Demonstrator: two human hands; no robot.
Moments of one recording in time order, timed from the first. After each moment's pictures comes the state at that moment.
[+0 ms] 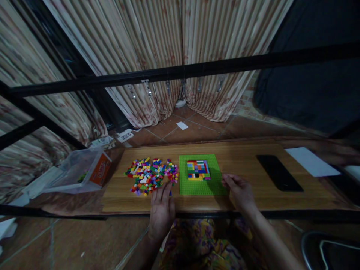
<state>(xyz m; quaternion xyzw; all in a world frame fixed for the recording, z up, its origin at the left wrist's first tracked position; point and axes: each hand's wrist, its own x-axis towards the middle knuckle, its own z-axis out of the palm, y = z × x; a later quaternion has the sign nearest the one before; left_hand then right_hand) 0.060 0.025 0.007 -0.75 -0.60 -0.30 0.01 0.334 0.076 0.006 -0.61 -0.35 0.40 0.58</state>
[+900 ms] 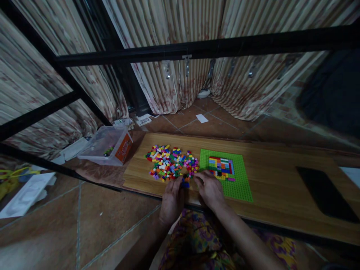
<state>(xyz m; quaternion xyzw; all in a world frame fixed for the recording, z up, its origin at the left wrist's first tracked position) 0.042 0.014 -0.008 -0.68 -0.64 -0.34 -0.11 0.199 0.081 0.005 -0.53 -0.78 0.19 0.28</state>
